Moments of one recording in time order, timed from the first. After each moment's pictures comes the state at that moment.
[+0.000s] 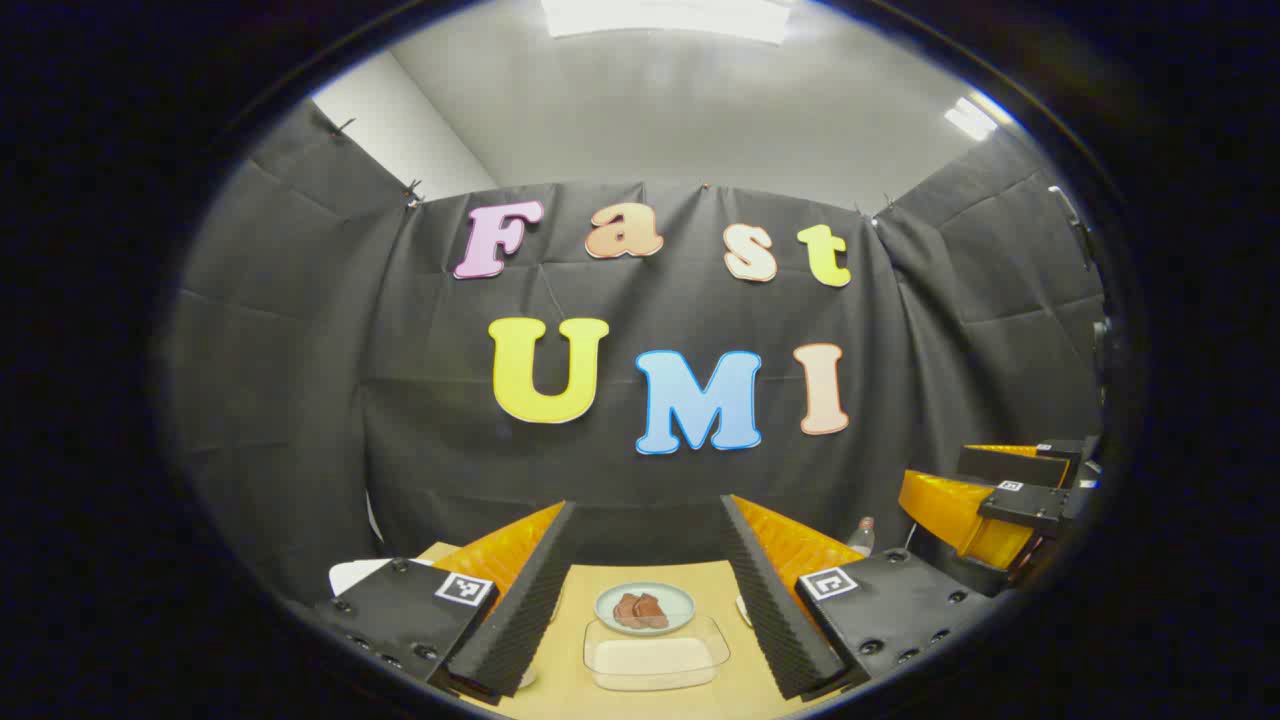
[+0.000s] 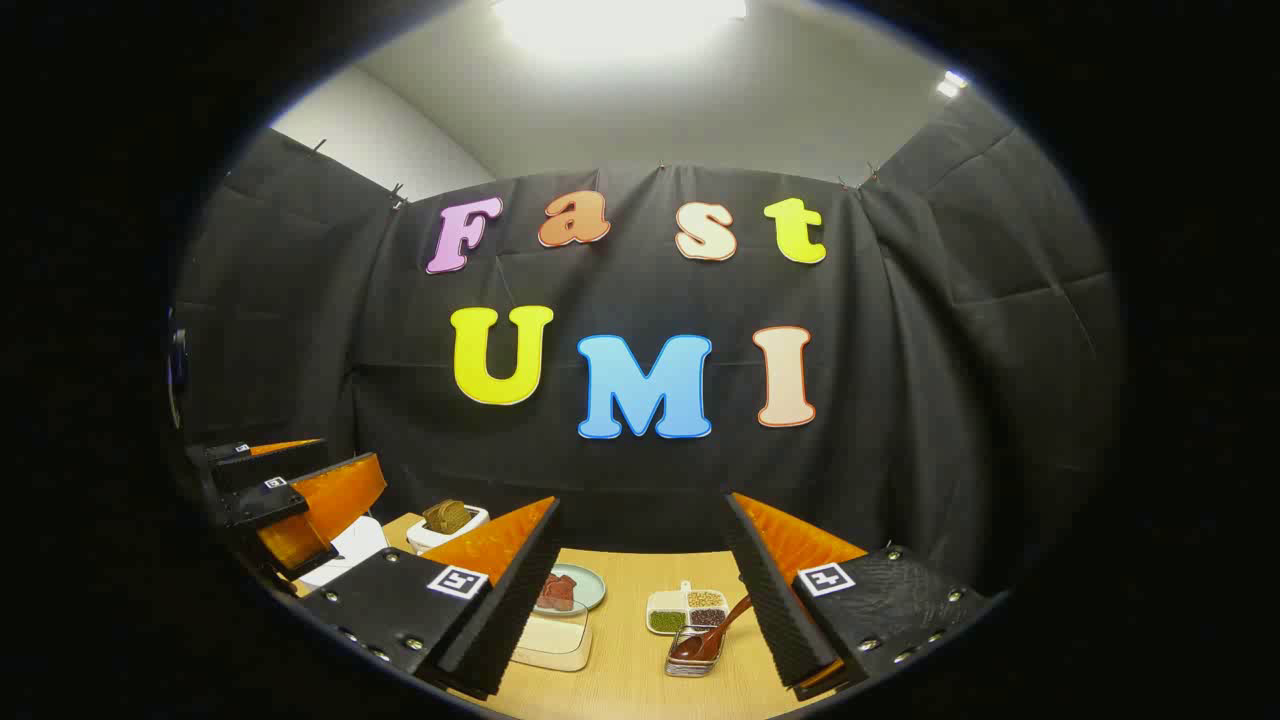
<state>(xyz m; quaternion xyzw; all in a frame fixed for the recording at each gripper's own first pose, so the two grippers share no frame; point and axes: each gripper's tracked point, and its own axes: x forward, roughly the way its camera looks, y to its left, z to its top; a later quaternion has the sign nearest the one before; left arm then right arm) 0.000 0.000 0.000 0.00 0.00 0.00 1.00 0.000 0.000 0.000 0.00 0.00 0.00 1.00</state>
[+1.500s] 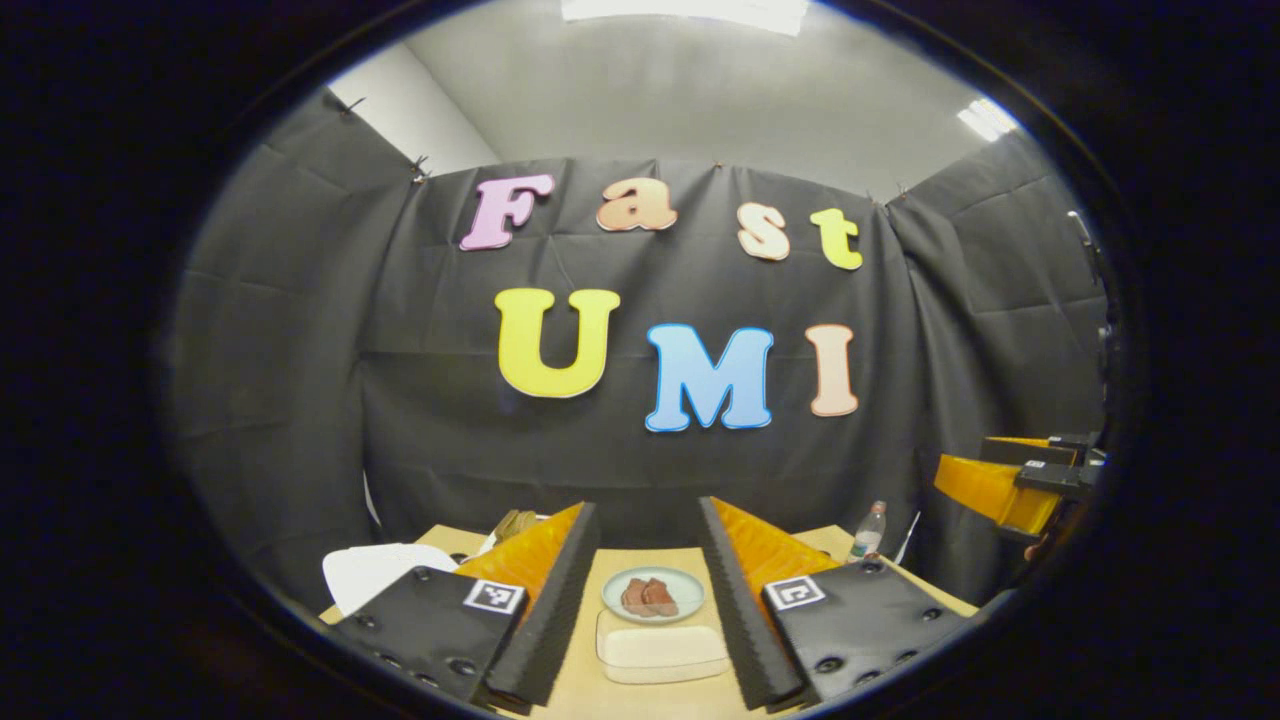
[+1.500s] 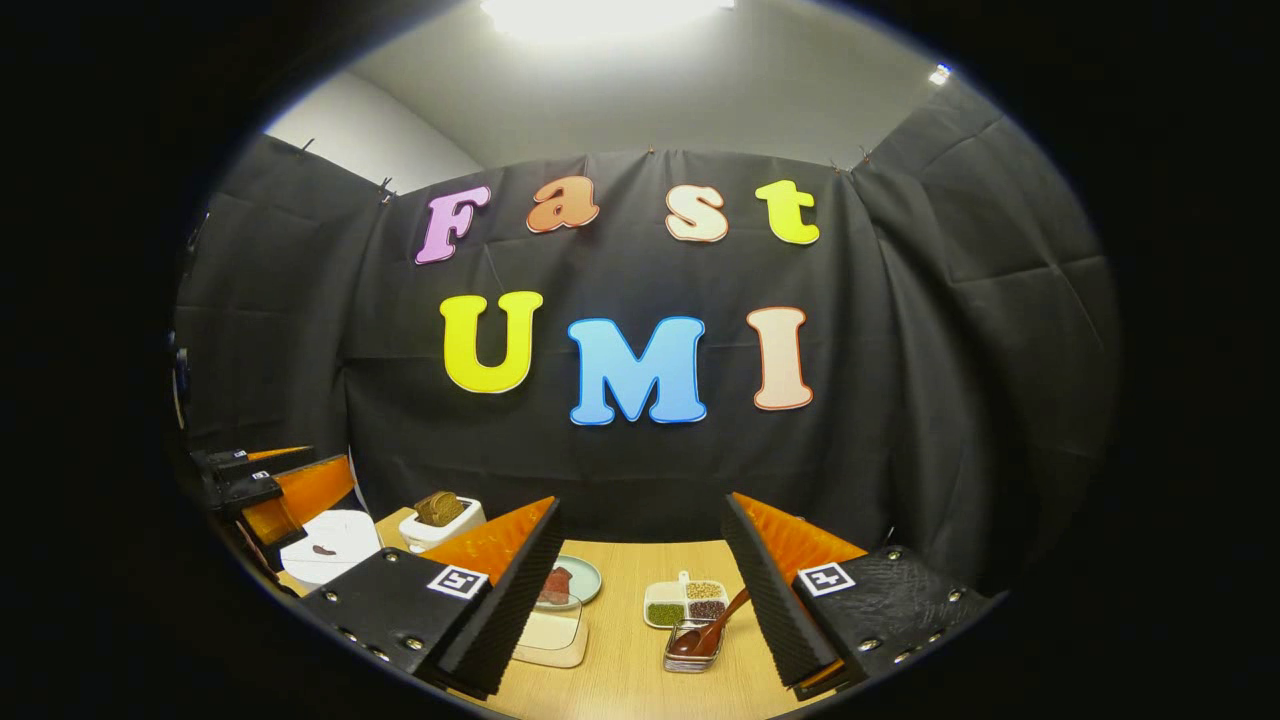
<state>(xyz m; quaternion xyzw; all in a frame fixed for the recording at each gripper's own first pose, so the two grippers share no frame) 0.018 0.042 -0.043 -0.02 0.04 0.00 1.00 0.016 -0.010 -0.024 0.01 0.02 0.00 1.00</state>
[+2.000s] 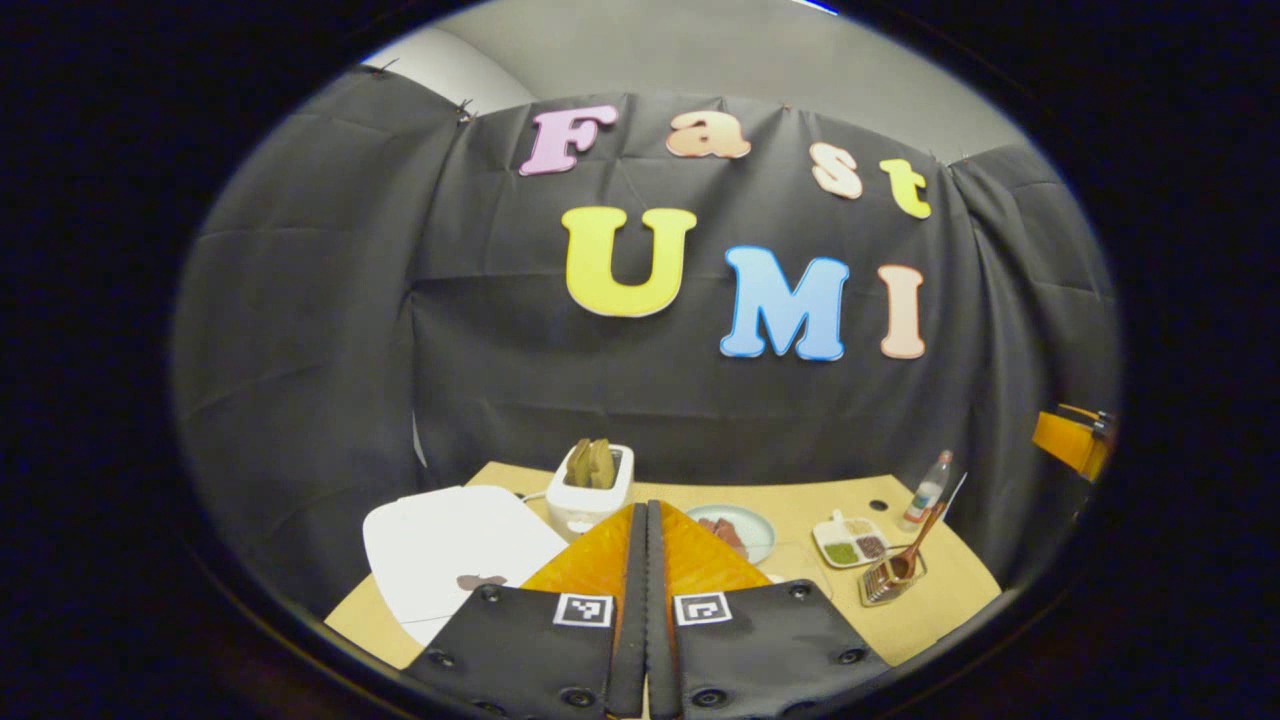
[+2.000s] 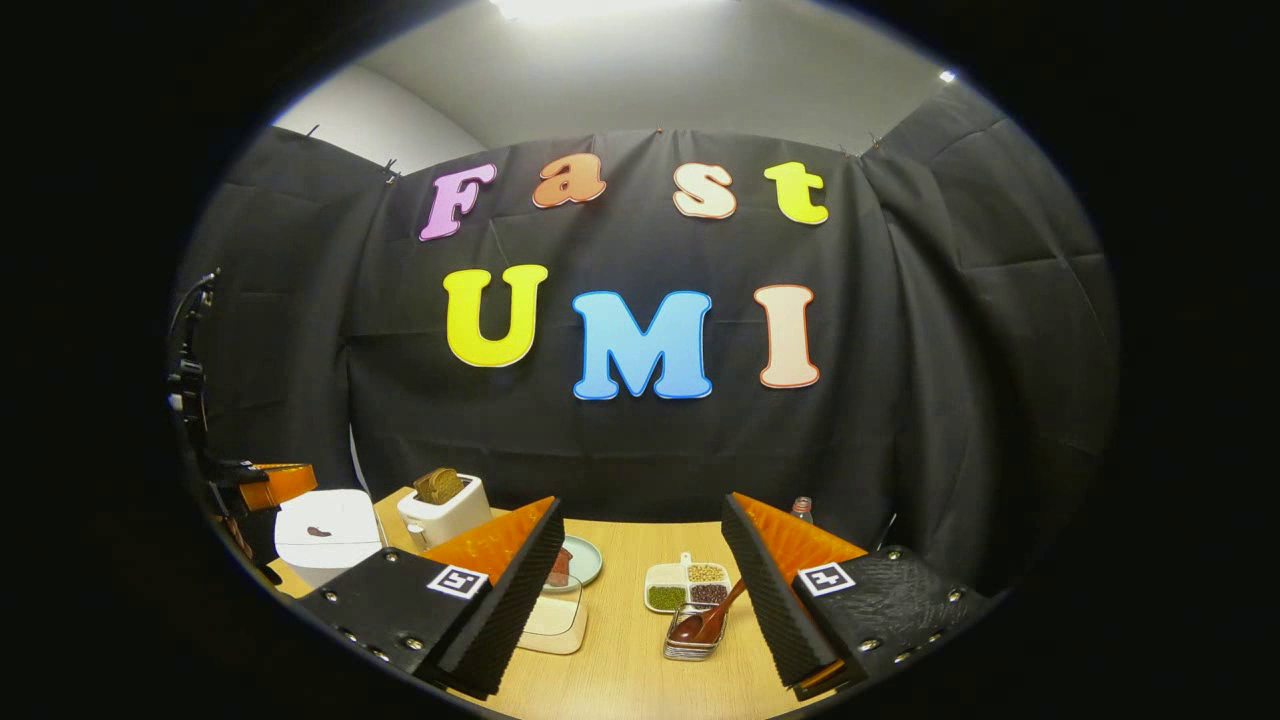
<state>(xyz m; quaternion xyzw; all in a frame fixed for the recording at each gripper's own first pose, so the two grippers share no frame) 0.021 0.153 -0.131 -0.03 0.17 0.07 0.98 0.020 -0.004 -0.051 0.00 0.05 0.00 1.00</state>
